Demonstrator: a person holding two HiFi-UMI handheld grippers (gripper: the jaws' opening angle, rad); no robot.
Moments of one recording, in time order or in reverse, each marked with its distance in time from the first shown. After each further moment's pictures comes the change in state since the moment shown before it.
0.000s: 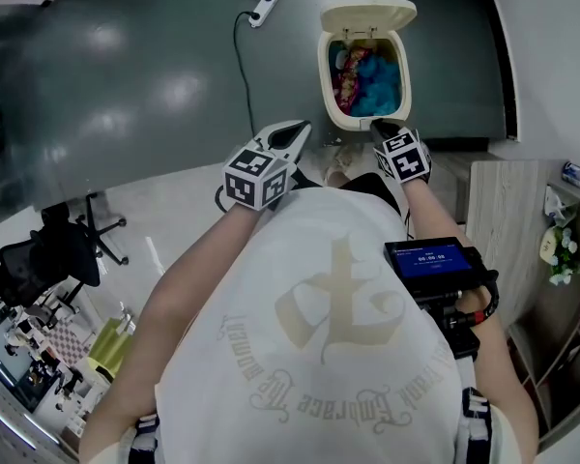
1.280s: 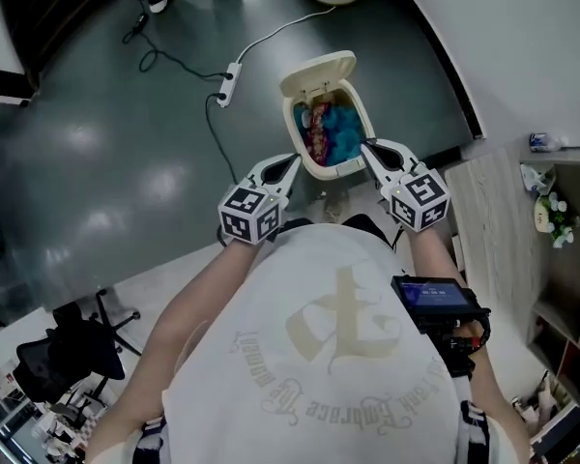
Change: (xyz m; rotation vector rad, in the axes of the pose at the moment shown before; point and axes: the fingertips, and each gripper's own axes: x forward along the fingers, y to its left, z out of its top) left arm 0.004 -0.032 0.076 0.148 -0.101 -0.172; right arm -0.181 0.006 0.130 0.133 -0.645 -0.068
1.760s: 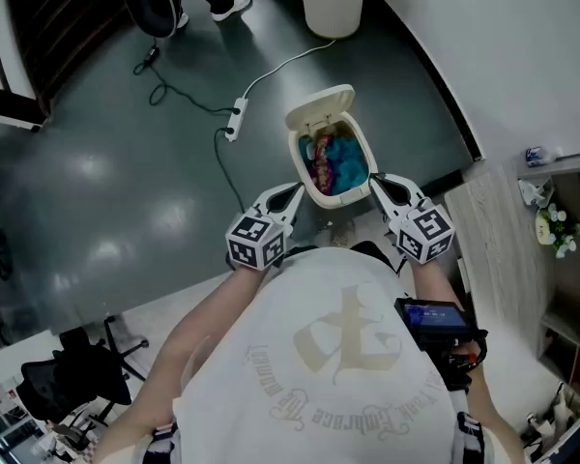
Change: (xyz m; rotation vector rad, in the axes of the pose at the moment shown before) left arm -0.009 -0.008 0.013 0.032 -0.026 -0.008; right arm -0.030 0.005 0.007 0.032 -0.084 -0.033
